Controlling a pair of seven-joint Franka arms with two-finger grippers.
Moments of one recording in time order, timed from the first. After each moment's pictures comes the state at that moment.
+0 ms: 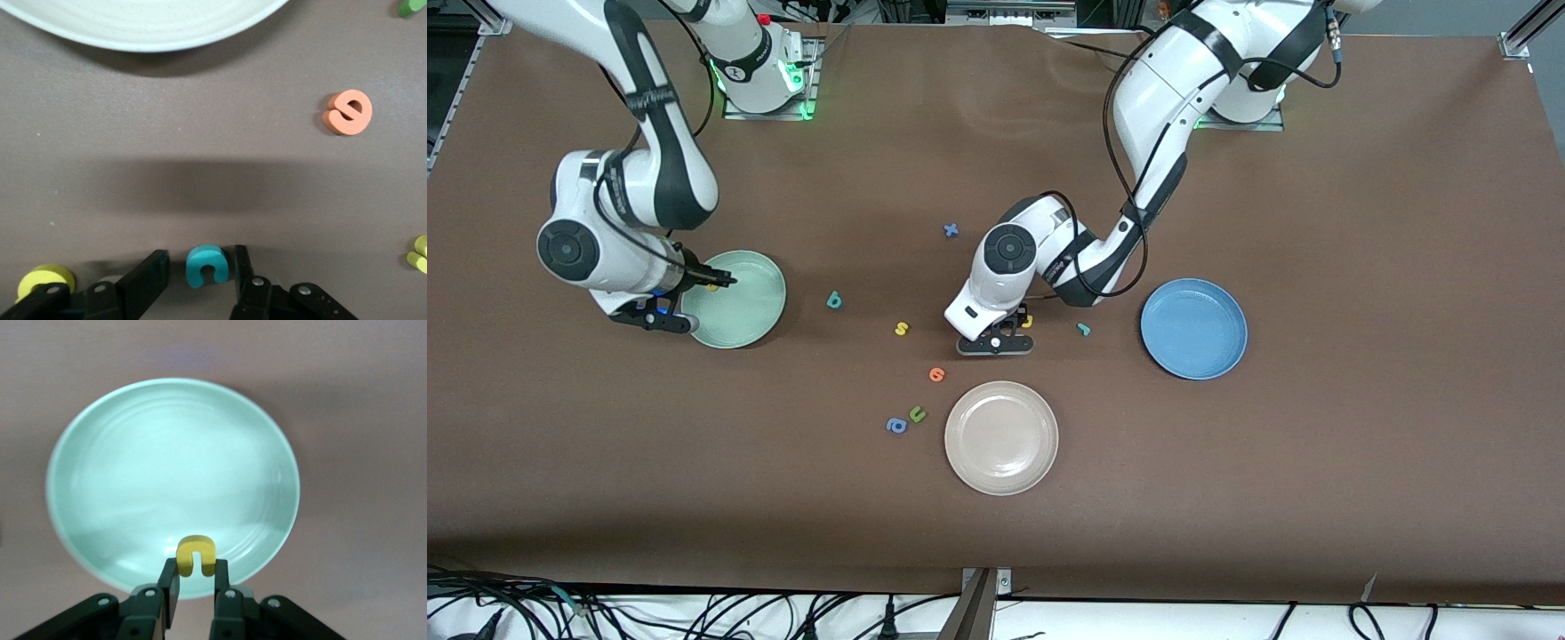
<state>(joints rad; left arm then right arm) -0.61 0.99 -0.21 -1.28 0.07 2.34 -0.84 0.25 0.33 -0.22 -2.10 0.02 2.13 0.15</state>
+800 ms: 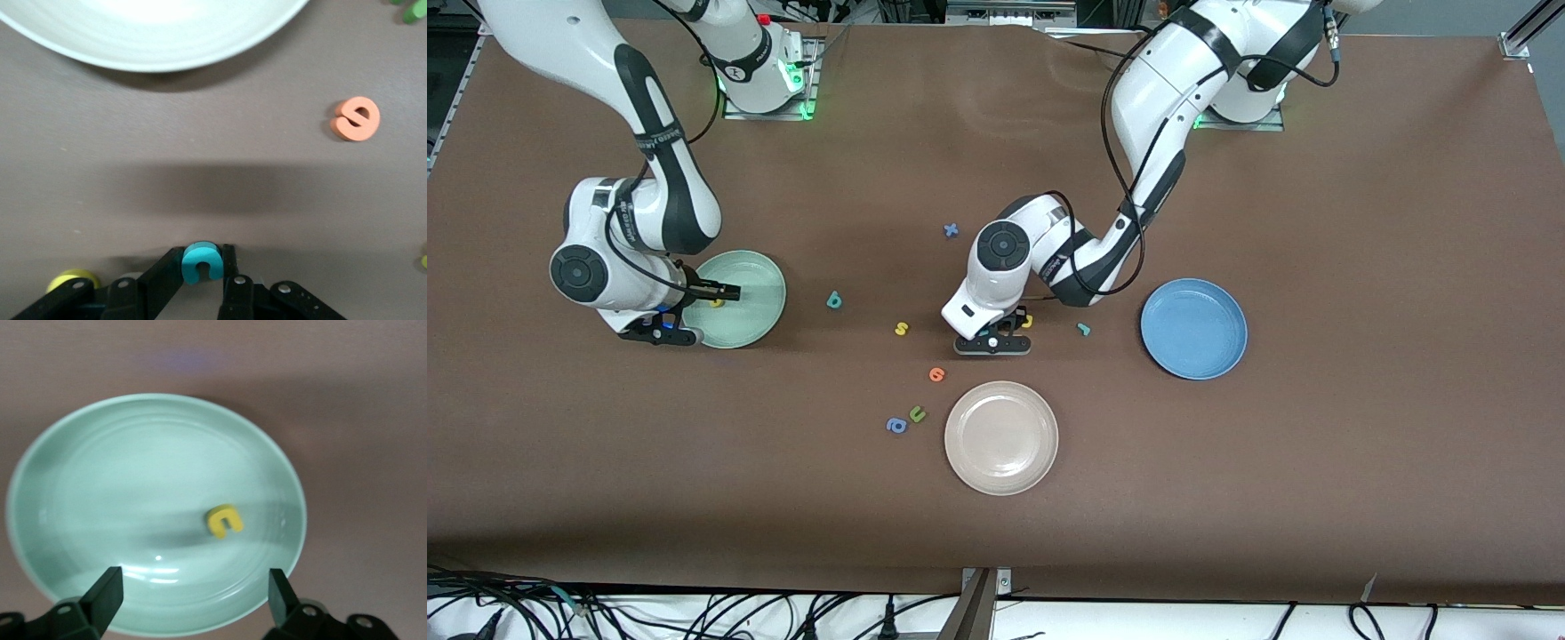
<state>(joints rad) -0.61 0.98 -0.20 -1.24 0.11 2.26 -0.84 0.23 0.37 -0.19 -2.08 0.05 2.15 0.12</state>
